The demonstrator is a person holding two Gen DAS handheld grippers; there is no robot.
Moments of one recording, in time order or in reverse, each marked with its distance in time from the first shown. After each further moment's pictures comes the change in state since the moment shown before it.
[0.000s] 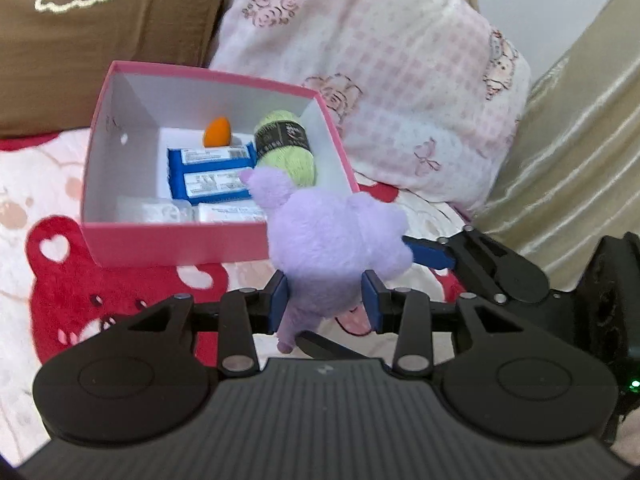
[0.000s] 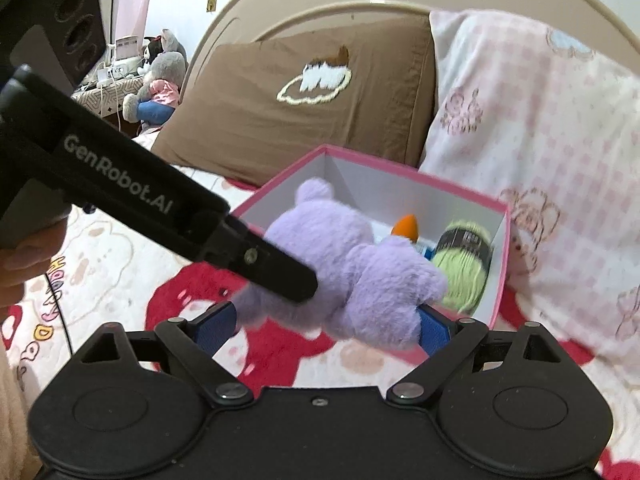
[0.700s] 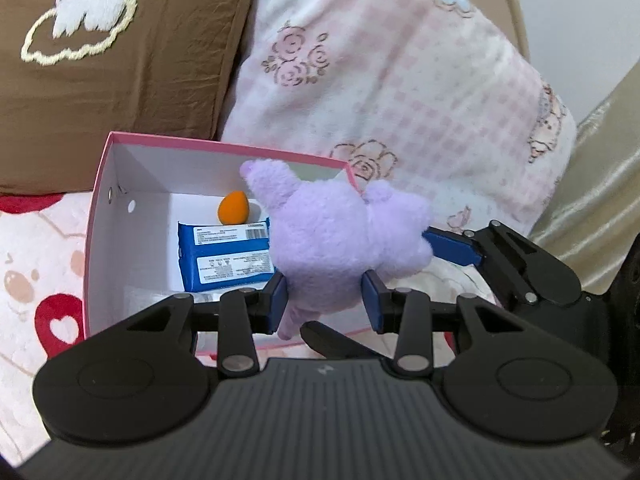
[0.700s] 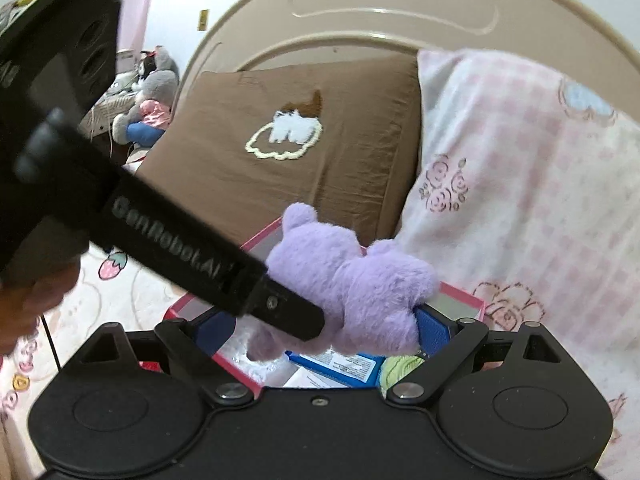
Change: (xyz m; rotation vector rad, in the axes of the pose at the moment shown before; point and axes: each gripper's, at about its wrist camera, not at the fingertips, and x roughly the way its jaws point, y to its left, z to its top) left arm 0.039 0.013 0.093 -0.079 -0.017 0.060; right arm 0.040 -0.062 0.087 -0.020 -0.026 0.022
